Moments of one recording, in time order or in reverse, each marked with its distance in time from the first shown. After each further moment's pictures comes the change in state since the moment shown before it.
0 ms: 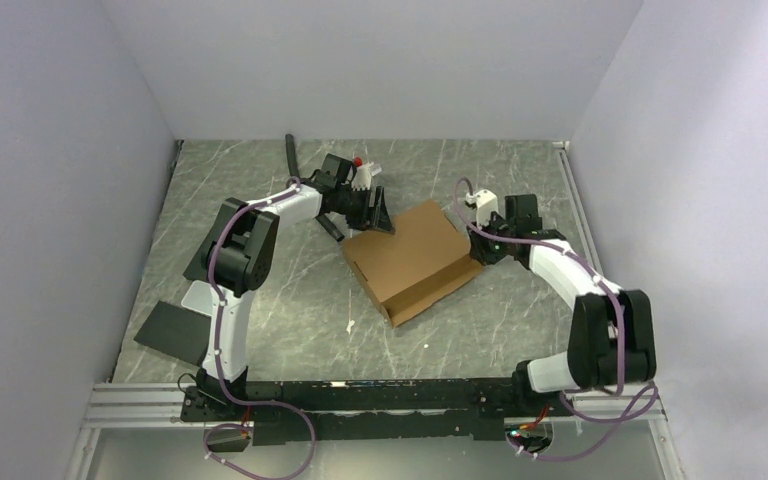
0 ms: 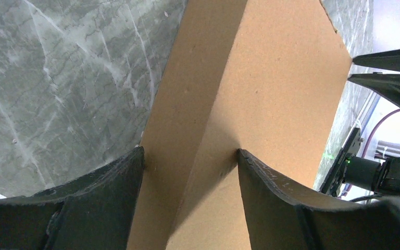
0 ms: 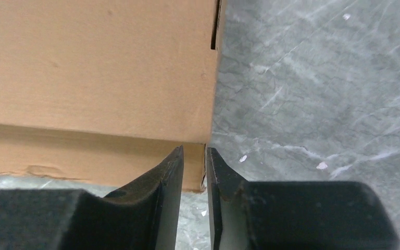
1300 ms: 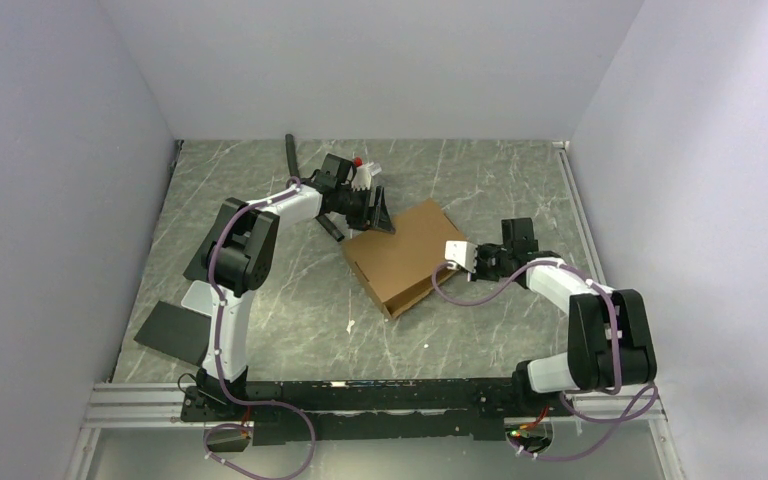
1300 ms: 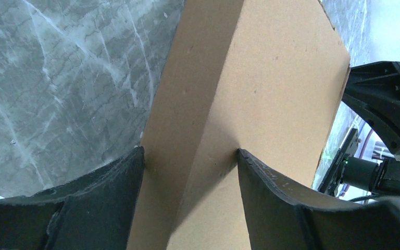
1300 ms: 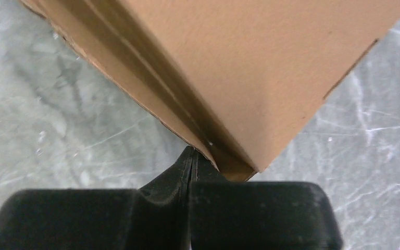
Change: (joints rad) left arm 0.000 0.001 0.000 0.005 0.008 -0.010; right arm -0.016 -0.031 -0.184 0.049 -0.189 -0.982
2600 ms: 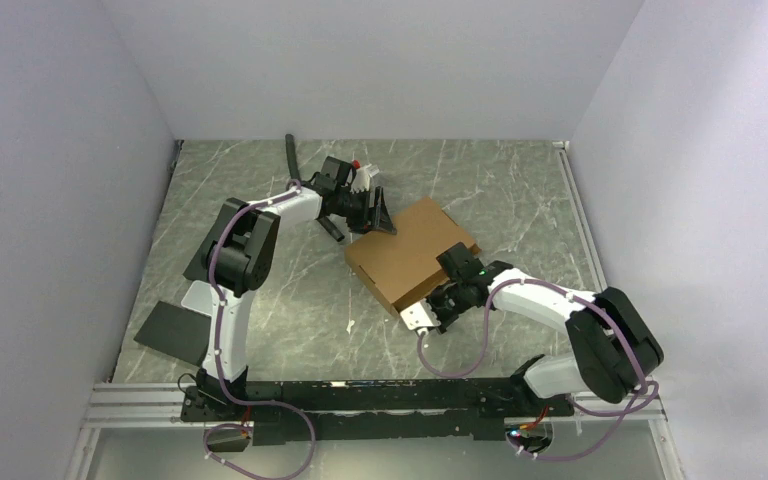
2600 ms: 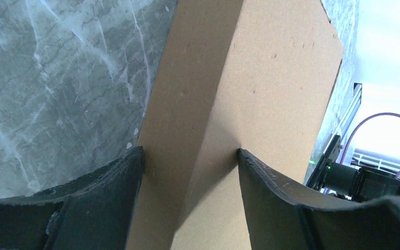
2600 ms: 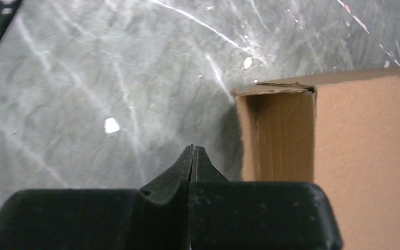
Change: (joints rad) left arm 0.000 0.000 -0.024 0.030 0.003 -0.086; right arm 0.501 -0.043 0.002 -0.266 -0.153 -0.174
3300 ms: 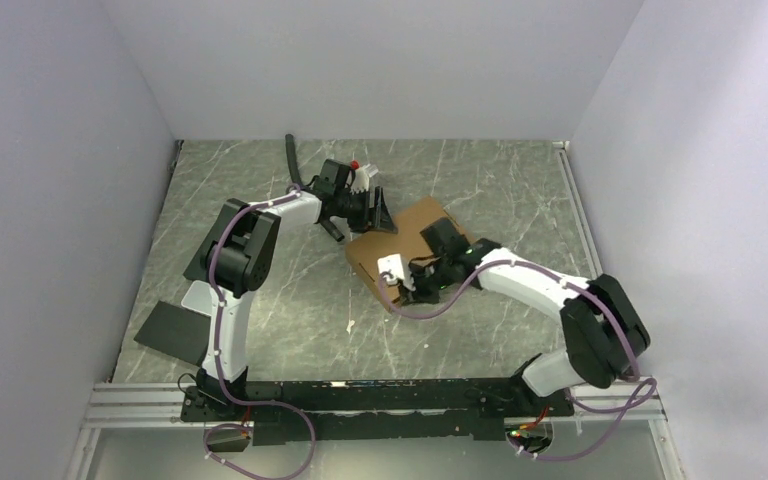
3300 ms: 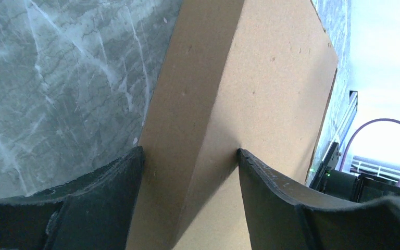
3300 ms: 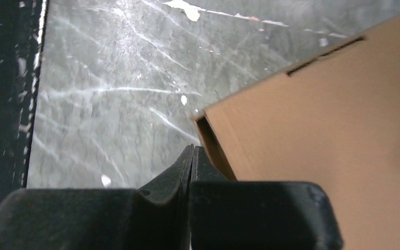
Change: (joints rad) left arm -0.001 -0.008 -0.053 0.109 -0.001 -0.034; right arm 0.087 0.115 0.190 0.126 0.063 0.672
